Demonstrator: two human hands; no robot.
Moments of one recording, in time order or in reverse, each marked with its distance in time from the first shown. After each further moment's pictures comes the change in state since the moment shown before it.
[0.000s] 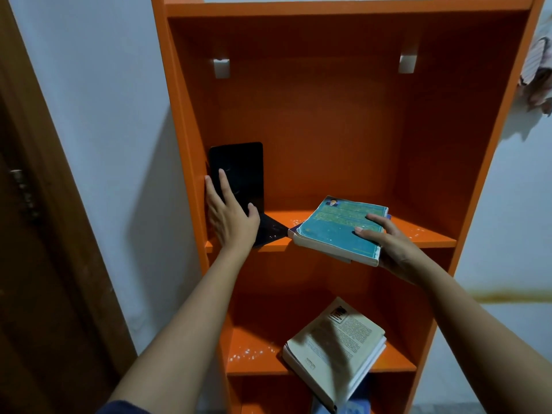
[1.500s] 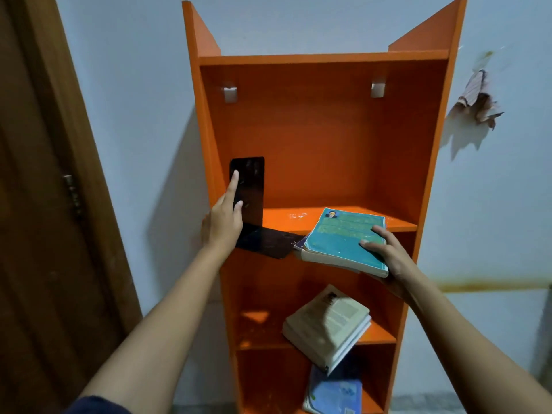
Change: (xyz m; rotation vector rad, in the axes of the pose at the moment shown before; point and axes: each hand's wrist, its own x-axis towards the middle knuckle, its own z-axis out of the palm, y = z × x) left_hand -0.038 0.001 -0.113 -0.074 -0.144 0.283; right_hand -0.116 0.016 0.005 0.057 0.137 -0.102
